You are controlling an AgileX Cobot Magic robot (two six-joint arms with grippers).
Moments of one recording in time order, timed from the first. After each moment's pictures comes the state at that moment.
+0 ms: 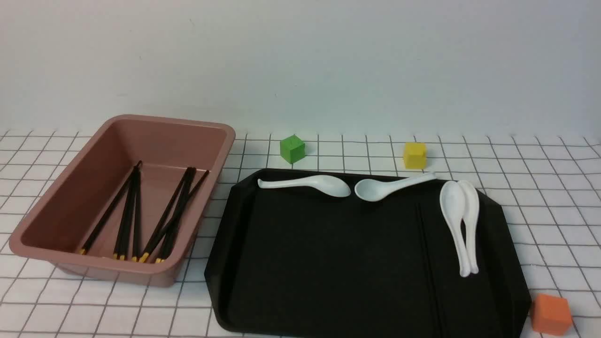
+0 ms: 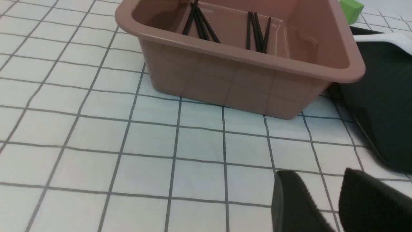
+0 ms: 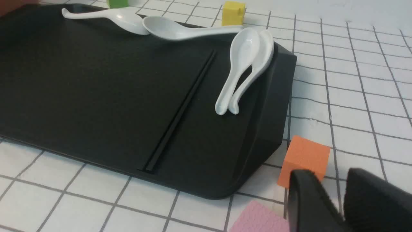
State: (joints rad) right arm 0.16 -0.01 0.02 0.03 0.37 -0.04; left arm -0.08 -0.01 0.03 0.00 0.39 -0.20
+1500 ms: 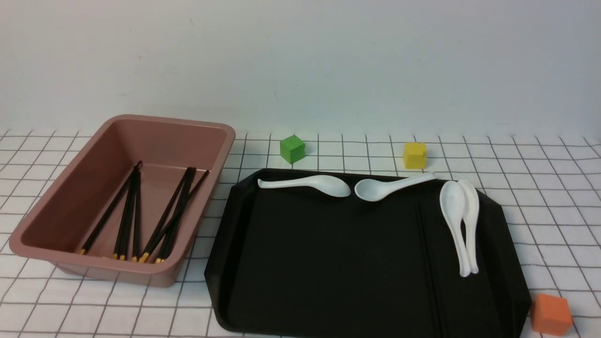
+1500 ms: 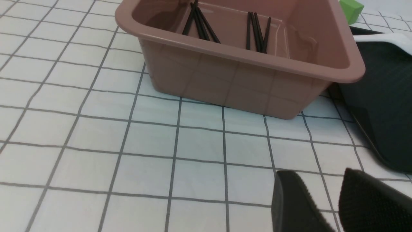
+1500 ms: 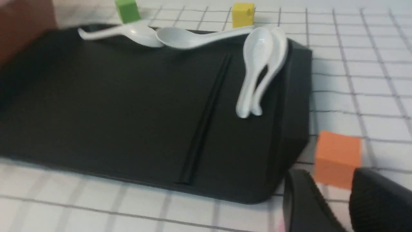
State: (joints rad) right arm 0.16 -0.01 0.02 0.27 0.37 0.05; left arm -0.08 -0.01 0.03 0.00 0.39 -0.20
